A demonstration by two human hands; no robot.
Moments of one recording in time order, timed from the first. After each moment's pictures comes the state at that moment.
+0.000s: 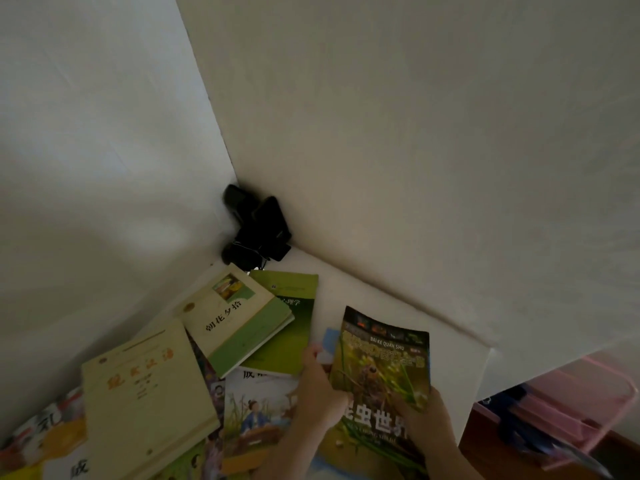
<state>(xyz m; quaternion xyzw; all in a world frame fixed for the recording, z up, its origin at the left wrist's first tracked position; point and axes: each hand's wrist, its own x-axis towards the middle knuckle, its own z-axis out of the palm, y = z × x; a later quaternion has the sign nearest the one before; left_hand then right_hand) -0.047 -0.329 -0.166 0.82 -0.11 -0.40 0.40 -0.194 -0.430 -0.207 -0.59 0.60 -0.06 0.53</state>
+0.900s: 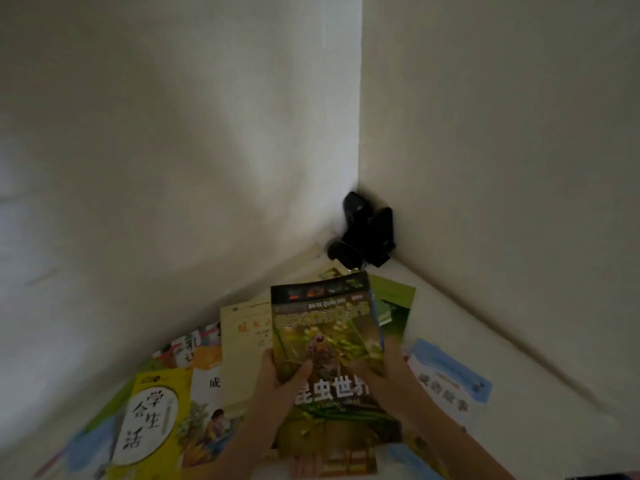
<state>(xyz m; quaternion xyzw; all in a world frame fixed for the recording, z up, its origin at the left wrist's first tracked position) 0.012 -0.139 -0.101 0.76 0.05 -0.26 0.59 -0.068 -0.324 -0.110 -0.80 0.19 0.00 0.56</state>
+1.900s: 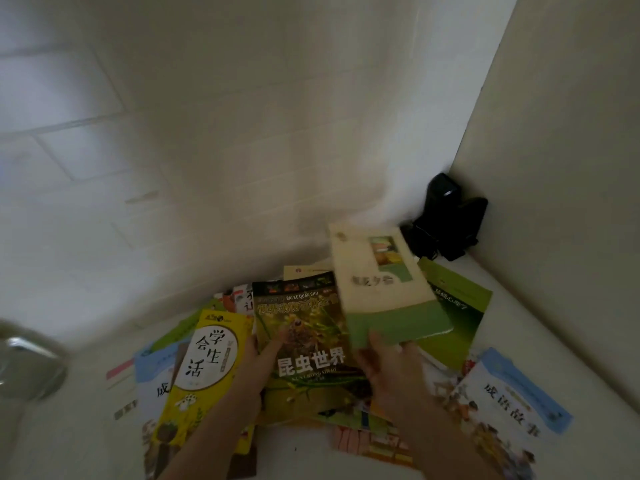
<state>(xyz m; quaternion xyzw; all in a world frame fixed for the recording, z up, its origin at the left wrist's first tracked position) 0.045 -0.025 -0.143 0.65 0.29 -0.24 0.66 -0.012 -0.220 -0.114 -0.40 0.38 -0.05 0.83</state>
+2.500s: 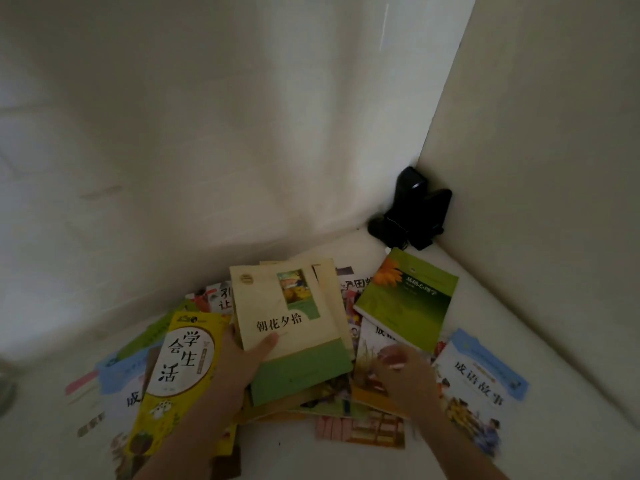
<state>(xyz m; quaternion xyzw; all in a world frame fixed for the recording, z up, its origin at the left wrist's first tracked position) 0.050 -0.024 -0.152 0.73 0.20 -0.17 0.63 -0.053 -0.267 -0.159 -0.85 0.33 0.02 0.41</state>
